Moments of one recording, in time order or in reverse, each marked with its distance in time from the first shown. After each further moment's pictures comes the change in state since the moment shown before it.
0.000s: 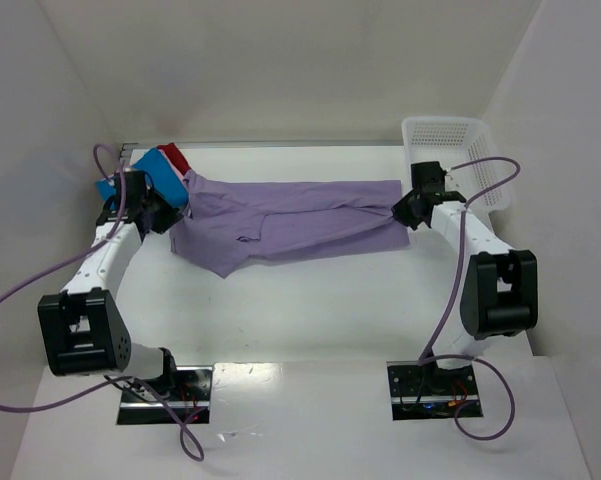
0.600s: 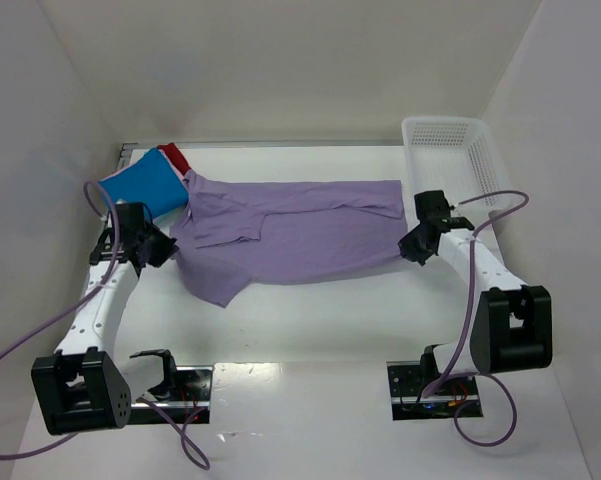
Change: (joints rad) left arm 0.000 -0.277 -0.202 -0.162 -0.073 -0.071; right arm 0.000 -0.199 -0.222 -0.193 0.034 0.051
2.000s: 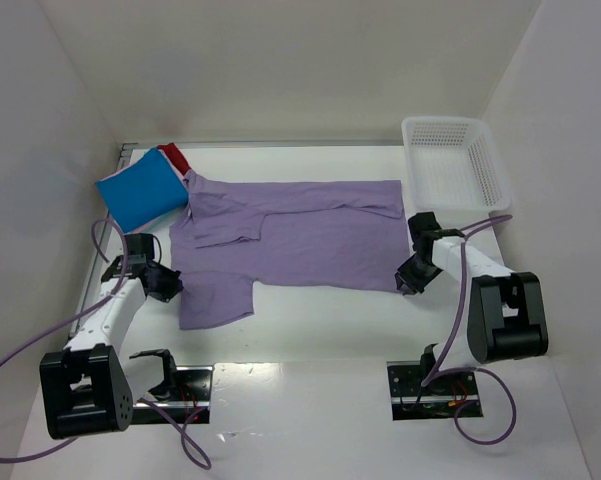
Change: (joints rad) left arm 0.024 -0.011 -0.237 -0.026 -0.030 -0.165; right arm 0.000 0.068 -0.121 -0.094 -0.054 0.001
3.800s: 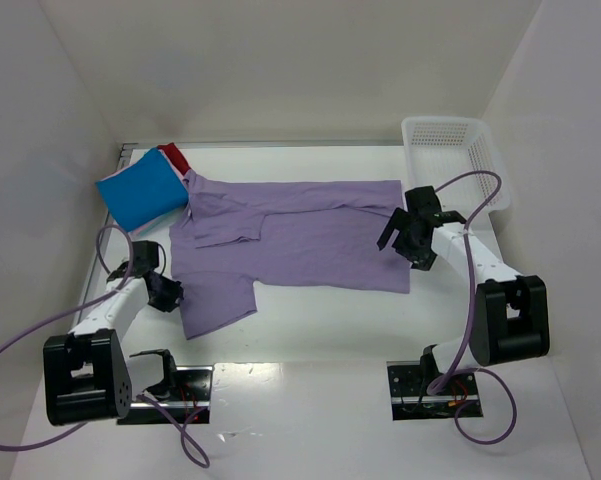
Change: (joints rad) left arm 0.000 0.061 -0.066 0.016 -0.075 -0.030; right arm 0.057 -0.017 0.179 0.084 -0.018 -0.319
